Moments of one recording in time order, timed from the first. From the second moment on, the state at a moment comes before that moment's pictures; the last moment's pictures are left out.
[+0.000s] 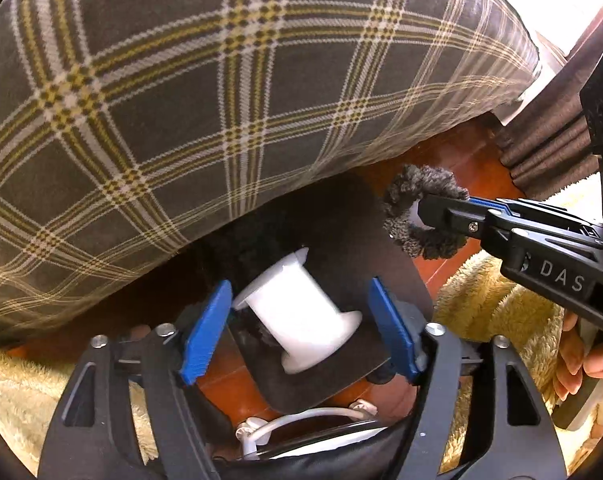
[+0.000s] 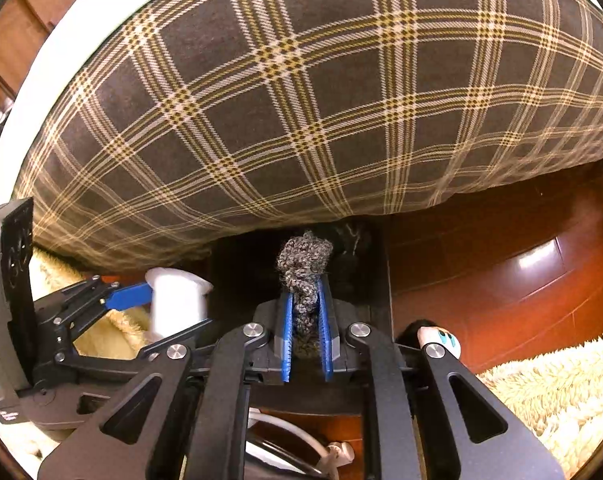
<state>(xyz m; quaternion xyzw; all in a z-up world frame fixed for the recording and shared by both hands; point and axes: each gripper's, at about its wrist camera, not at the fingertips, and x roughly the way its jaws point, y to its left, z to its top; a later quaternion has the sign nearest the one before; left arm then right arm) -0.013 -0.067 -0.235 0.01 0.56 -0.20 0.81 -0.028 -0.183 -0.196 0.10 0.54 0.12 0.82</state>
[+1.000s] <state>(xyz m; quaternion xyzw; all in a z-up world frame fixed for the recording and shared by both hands) -0.003 -0.002 -0.042 0.00 0.38 -0.16 0.91 0.009 -0.226 -0.009 0.10 0.37 0.14 0.91</state>
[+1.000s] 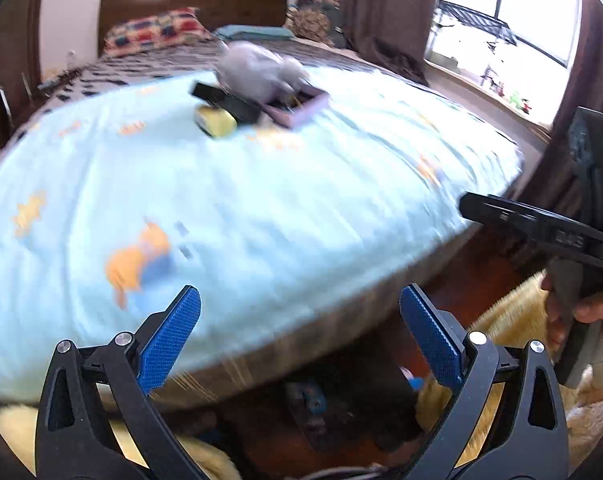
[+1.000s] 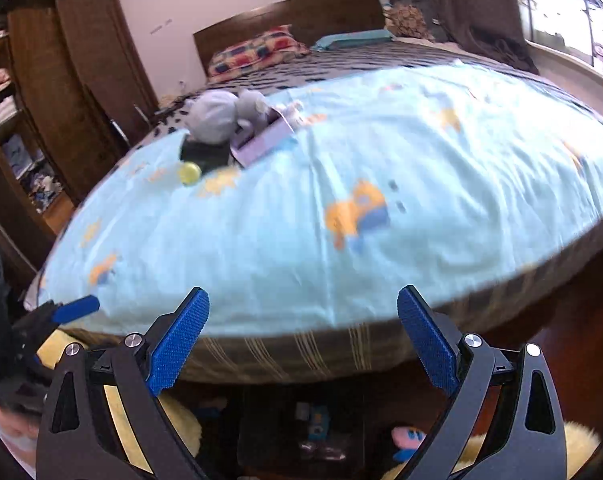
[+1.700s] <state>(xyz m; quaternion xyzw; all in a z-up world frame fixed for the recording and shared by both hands) 0.139 0.027 -0.019 -0.02 0.39 -0.10 0.92 0.185 -0.127 0.045 0.07 0.36 0.18 0.91</state>
